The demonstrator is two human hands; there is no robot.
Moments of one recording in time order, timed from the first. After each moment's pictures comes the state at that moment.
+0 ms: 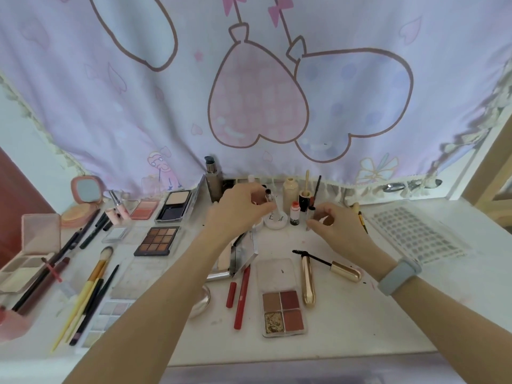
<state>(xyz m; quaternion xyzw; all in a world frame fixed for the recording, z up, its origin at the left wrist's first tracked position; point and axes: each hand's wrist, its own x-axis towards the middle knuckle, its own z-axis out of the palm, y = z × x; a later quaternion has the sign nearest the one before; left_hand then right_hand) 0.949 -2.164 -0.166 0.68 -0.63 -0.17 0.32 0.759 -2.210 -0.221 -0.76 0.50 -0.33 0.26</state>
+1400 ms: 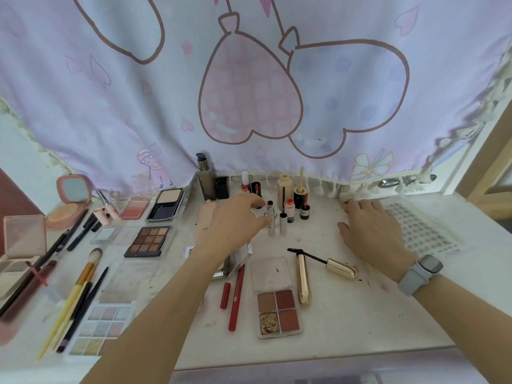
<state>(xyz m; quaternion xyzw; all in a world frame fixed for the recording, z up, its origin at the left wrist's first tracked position) 0.948 -2.167 -0.191 0.70 -0.66 -0.10 0.24 0.716 -2.219 -0.233 -0.78 0.61 -0.13 -0.09</state>
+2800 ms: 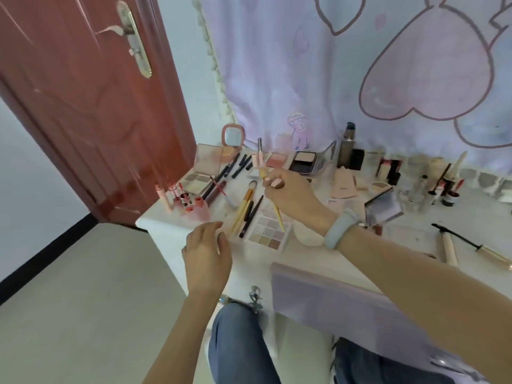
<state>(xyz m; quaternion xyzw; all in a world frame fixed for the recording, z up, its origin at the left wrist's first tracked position) 1.091 -1.905 -0.261 0.84 -0.35 0.11 0.40 1.012 -2.056 -0.184 -0.83 0.27 -0.27 0.41</state>
